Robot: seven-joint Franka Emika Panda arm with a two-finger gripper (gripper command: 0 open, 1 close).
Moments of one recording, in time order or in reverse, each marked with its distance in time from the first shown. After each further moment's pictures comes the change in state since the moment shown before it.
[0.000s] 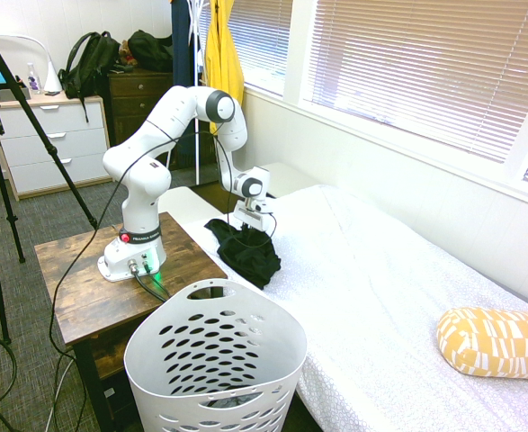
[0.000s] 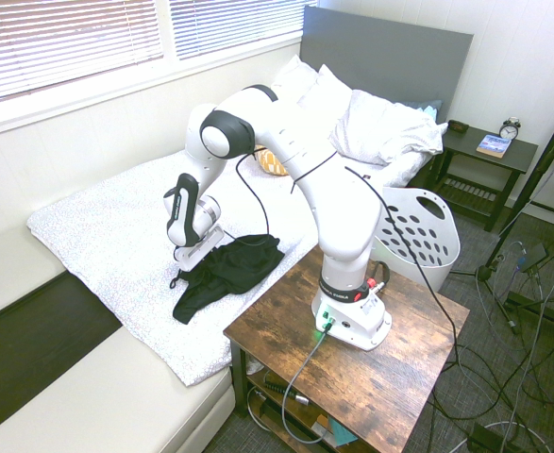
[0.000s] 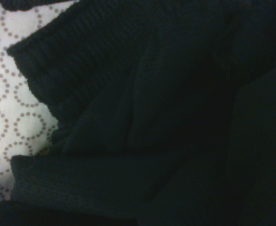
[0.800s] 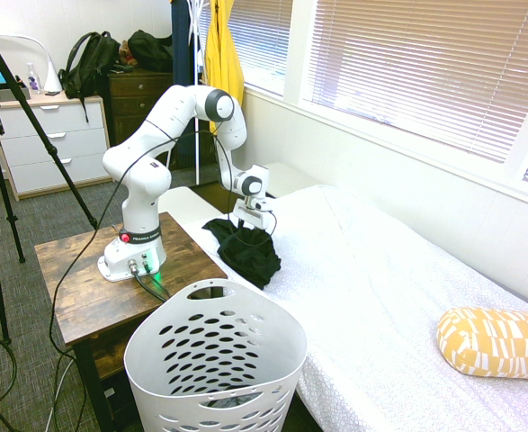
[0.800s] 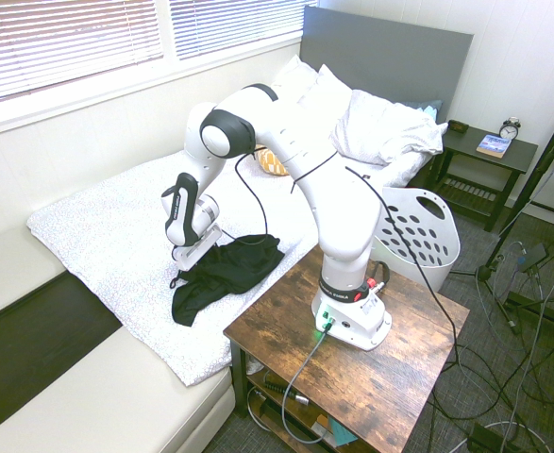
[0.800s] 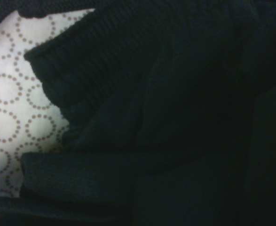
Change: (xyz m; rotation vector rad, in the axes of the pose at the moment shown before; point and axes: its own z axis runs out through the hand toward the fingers) arm -0.002 -0.003 -0.004 0.000 0.010 -0.015
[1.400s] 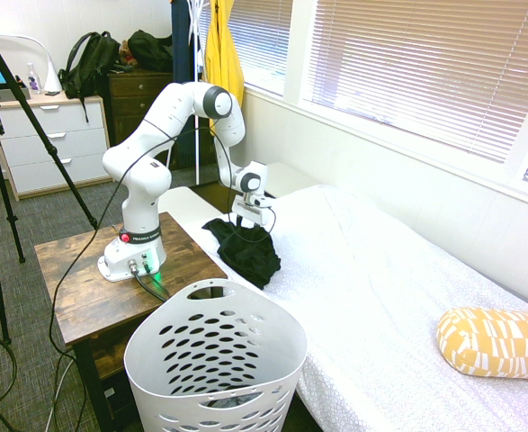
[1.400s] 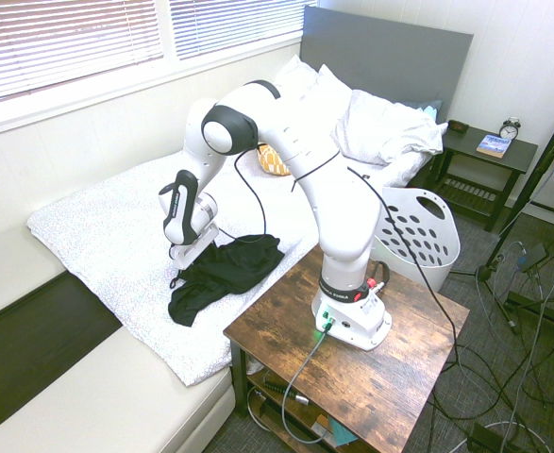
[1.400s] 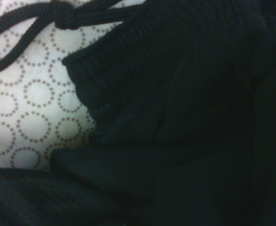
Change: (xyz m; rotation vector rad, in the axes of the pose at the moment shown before) arm -0.005 -0.006 -0.014 0.016 0.019 -0.022
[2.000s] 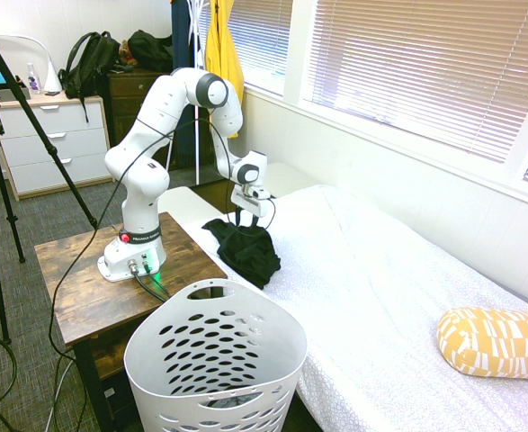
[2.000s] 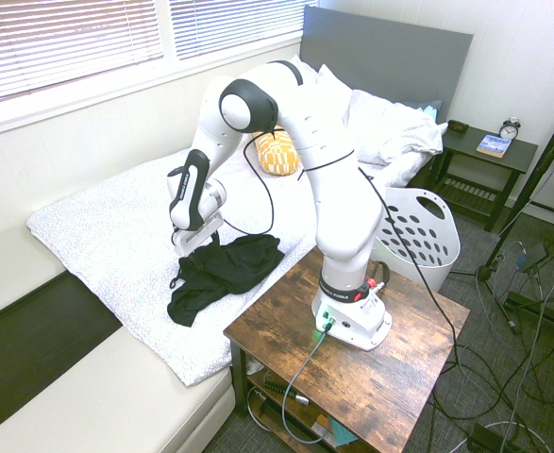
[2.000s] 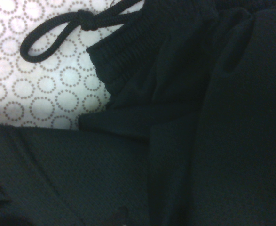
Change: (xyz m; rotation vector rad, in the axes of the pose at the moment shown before) arm -0.014 0.028 -0.045 0.087 -0.004 0.017
